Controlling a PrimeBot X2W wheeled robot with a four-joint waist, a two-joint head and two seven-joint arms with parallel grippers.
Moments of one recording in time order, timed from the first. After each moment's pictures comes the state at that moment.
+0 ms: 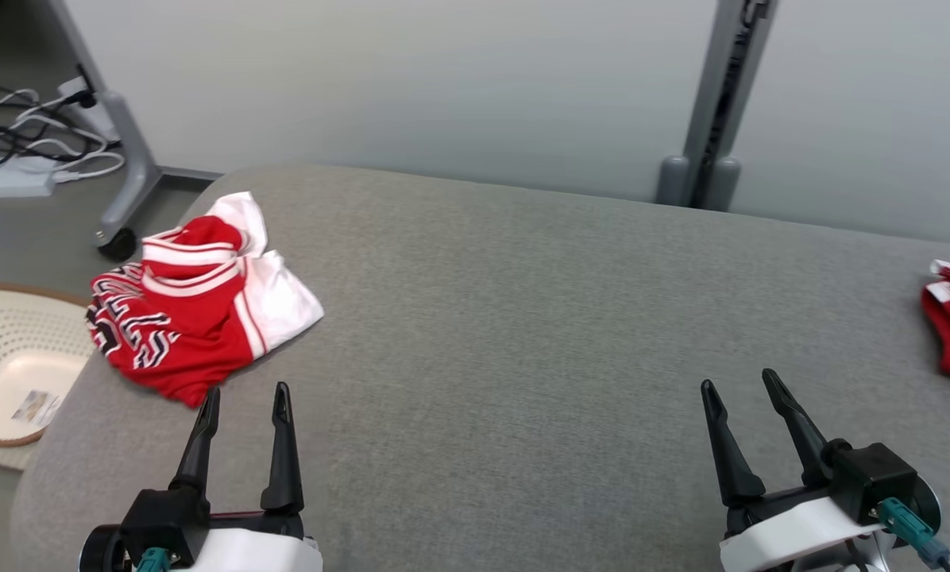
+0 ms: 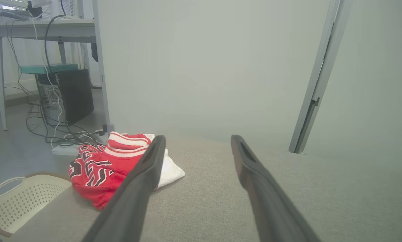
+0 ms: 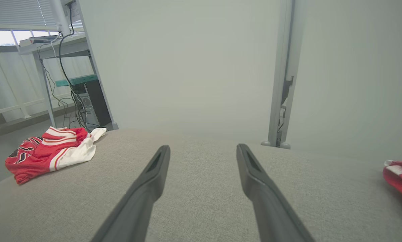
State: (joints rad) left arm 0.06 0.05 -0.11 0.05 -0.22 0.09 -0.26; right arm -0.05 -0.09 0.19 0.19 0.22 0.13 -0.26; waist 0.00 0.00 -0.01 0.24
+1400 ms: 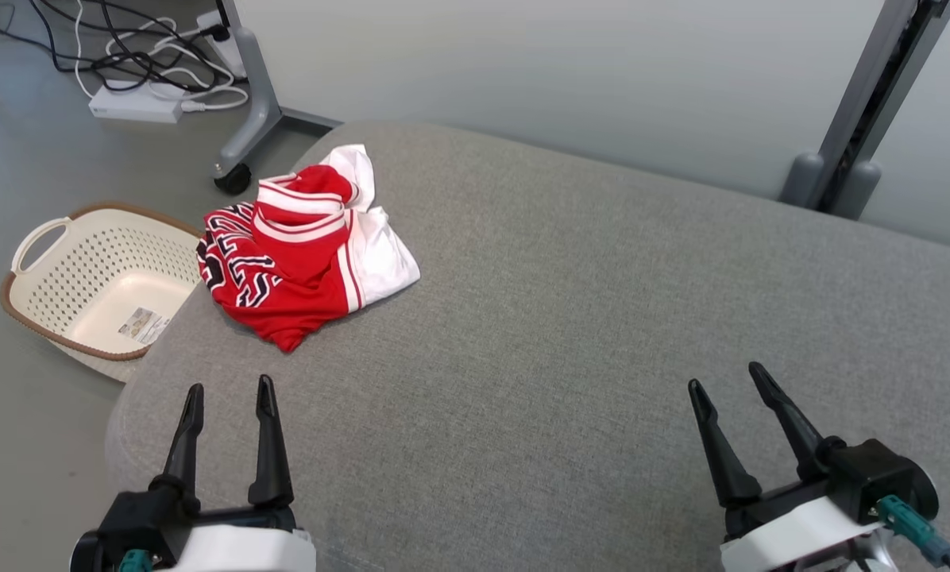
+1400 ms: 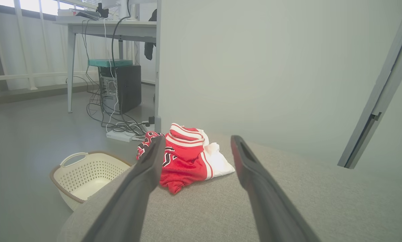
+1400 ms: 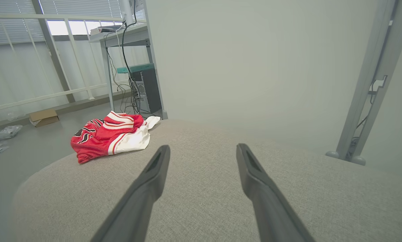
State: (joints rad) left arm 0.07 0.05 -0.11 0.00 -0.27 0.13 -0.26; right arm -0.06 -0.15 0.27 0.15 0.25 0.13 -0.26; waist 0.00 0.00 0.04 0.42
